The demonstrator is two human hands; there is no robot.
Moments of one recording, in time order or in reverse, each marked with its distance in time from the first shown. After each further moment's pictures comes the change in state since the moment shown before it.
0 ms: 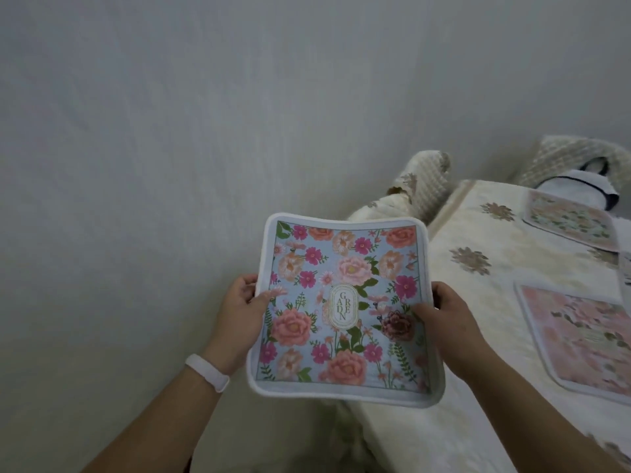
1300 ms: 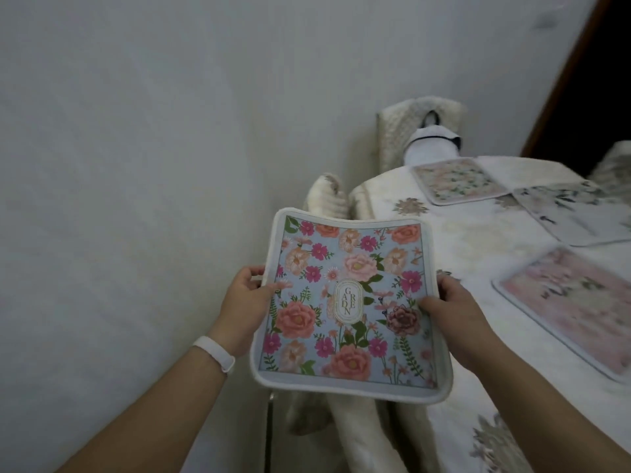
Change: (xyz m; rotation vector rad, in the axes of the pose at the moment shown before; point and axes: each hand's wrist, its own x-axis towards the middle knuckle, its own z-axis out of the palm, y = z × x) left_hand 0.460 0.110 0.232 0.293 -0.706 -0.056; right_hand 0.295 -0.053 0.001 0.324 0.624 0.233
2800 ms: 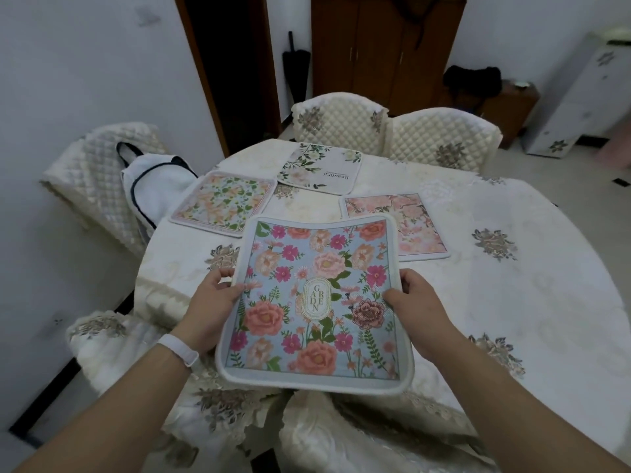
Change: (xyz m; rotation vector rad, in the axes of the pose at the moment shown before) left_hand 0.380 0.023 0.252 0.274 -1.108 -0.096; right_hand 0.119 -0.009 0.035 0.234 1.061 0.254
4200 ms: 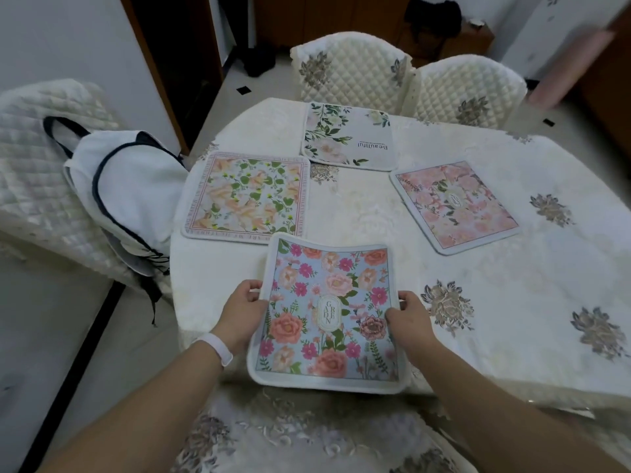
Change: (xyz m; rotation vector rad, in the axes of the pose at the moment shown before) left_hand 0.256 -0.035 -0.190 0.251 -0.311 -0.212; right_hand 0.116 0.041 0.302 -0.165 0.384 0.404
